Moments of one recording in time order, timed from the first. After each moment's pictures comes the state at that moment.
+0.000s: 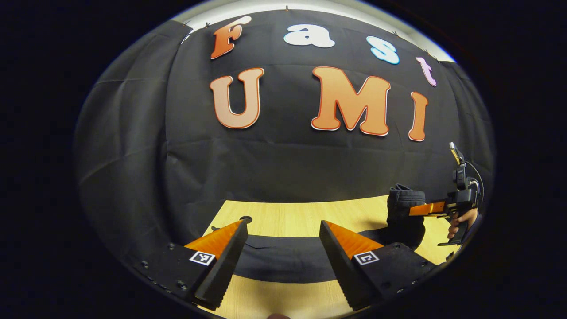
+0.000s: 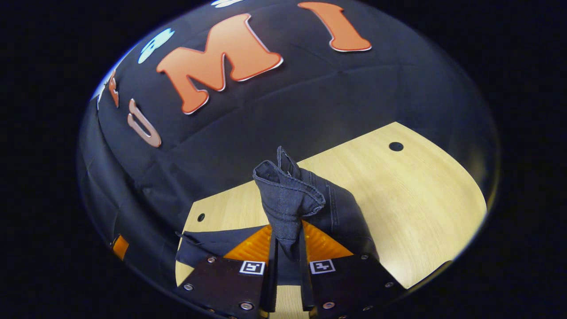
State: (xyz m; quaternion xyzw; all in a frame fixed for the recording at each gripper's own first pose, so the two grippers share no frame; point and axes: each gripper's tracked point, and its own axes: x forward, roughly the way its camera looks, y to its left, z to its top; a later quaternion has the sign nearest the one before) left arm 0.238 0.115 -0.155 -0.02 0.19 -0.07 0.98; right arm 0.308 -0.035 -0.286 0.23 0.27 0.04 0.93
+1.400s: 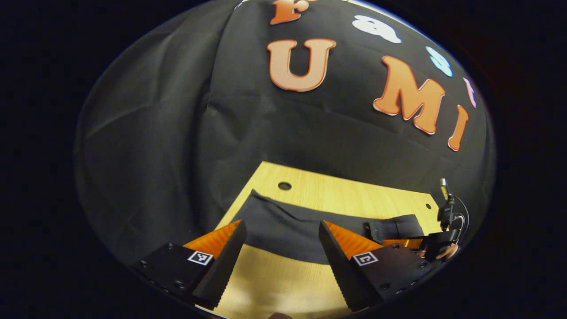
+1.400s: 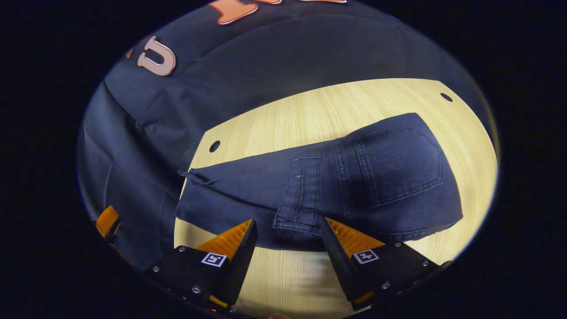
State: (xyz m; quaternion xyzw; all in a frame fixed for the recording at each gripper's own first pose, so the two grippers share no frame) left arm 0.234 0.243 -0.267 -0.12 0.33 0.02 0.93; right arm 0.247 0.047 -0.345 0.19 0.42 0.12 0.88
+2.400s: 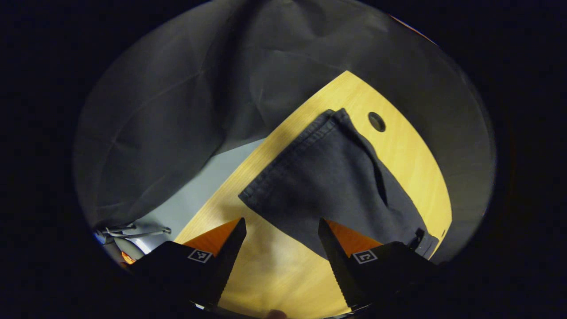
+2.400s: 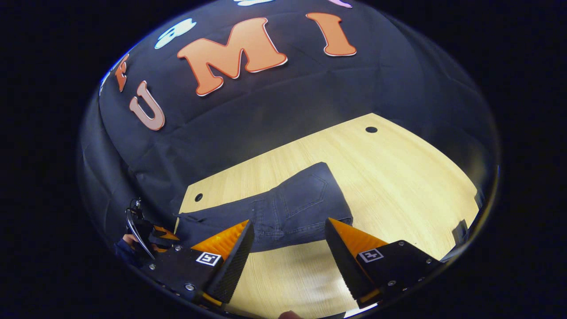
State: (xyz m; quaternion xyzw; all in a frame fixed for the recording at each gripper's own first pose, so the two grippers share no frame) left arm 0.290 0.314 -0.476 -0.22 0.60 0.17 0.75; right arm 0.164 -0.089 -0.254 0.22 0.28 -0.04 0.93
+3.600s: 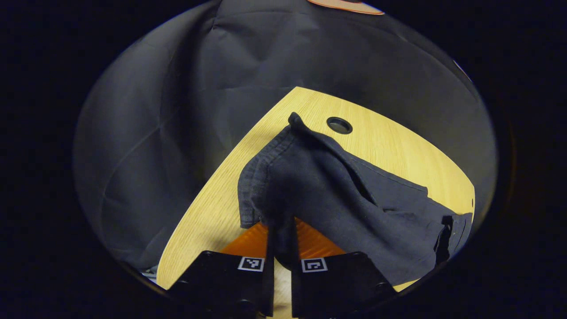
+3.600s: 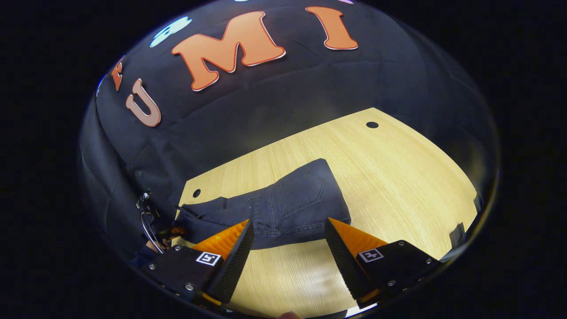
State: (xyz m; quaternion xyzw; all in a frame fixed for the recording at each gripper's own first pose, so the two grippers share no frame) left arm 0.312 0.264 -0.476 -0.13 0.47 0.09 0.87; right arm 0.173 -0.090 -0.260 0.22 0.32 -0.02 0.92
